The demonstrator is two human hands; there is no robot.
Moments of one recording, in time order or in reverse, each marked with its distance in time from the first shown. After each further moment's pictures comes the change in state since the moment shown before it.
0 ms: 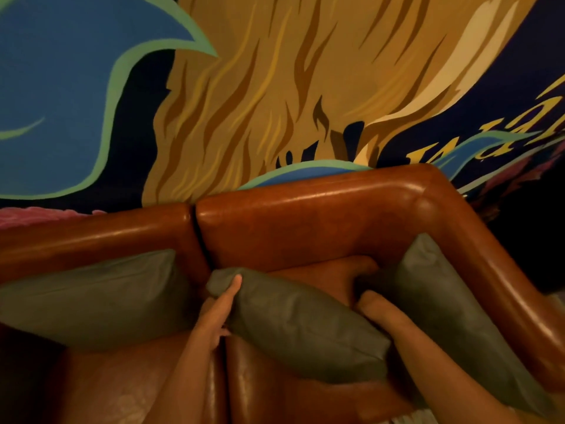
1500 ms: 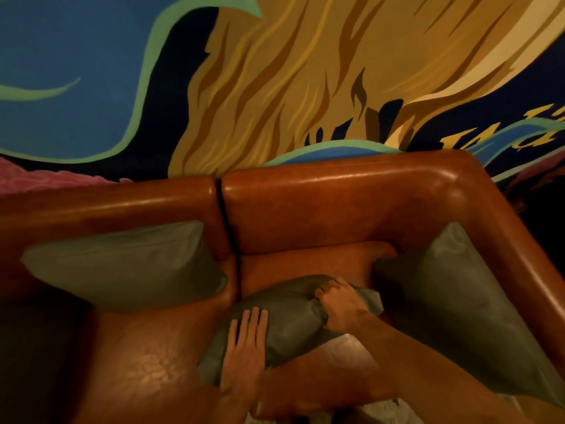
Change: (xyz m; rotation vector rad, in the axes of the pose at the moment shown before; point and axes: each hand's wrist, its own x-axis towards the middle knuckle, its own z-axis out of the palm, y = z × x) left_hand -0.010 -0.165 -0.024 1.378 -0.006 0.728; right_hand 0.071 -0.007 0.121 -1.120 0.121 -0.760
